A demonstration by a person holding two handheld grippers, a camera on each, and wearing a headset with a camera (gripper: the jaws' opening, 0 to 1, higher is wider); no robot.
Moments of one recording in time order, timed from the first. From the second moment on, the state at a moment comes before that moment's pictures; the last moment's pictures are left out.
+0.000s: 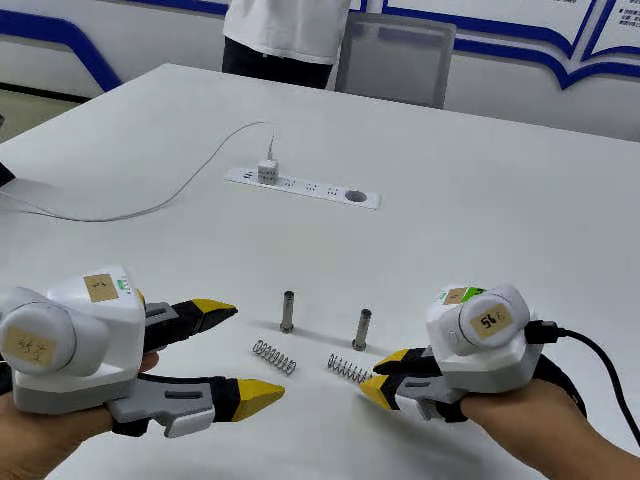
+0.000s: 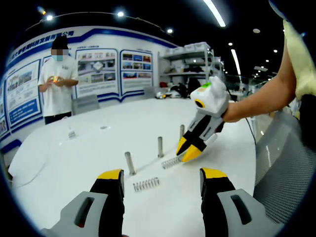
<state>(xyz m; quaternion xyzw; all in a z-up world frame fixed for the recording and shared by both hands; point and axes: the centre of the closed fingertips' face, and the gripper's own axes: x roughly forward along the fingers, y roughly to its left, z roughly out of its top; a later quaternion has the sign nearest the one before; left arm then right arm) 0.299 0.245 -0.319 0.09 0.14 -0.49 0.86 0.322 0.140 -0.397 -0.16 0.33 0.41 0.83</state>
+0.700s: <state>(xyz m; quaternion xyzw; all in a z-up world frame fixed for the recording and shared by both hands) 0.293 0.240 -0.327 0.10 0.16 -0.50 0.84 0.317 0.142 -0.394 -0.17 0.32 0.43 0.83</state>
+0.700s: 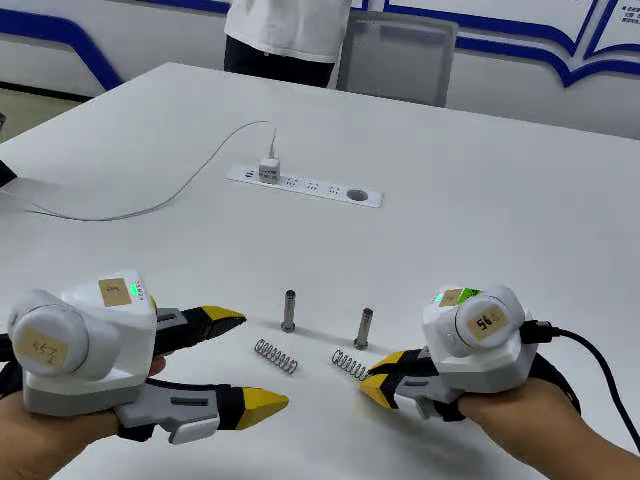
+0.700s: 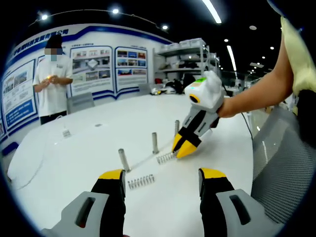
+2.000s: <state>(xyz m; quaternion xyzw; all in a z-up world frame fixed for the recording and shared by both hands) 0.266 0.200 -0.355 0.24 0.13 -0.59 0.76 0.253 0.192 -0.334 -0.19 0.32 0.52 0.77</state>
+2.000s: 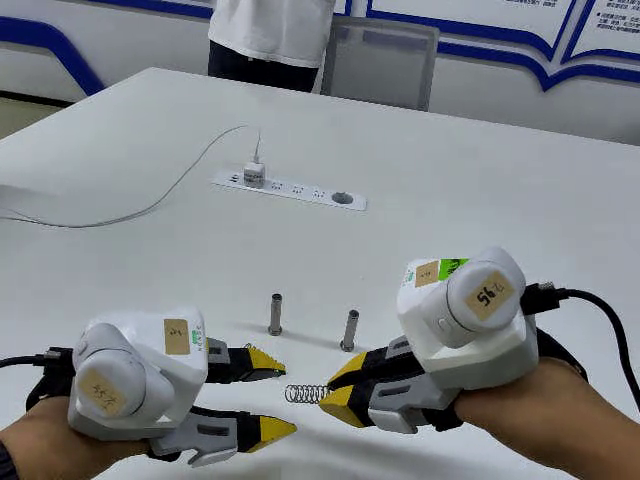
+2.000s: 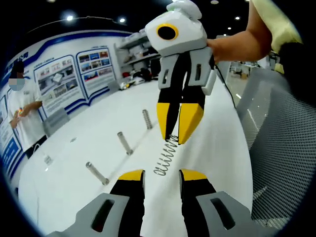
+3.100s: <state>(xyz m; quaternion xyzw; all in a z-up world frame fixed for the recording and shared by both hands) 0.256 0.189 -0.339 0.10 0.16 -0.61 0.77 0.256 0.220 -0.300 -0.17 0.26 0.54 0.78</state>
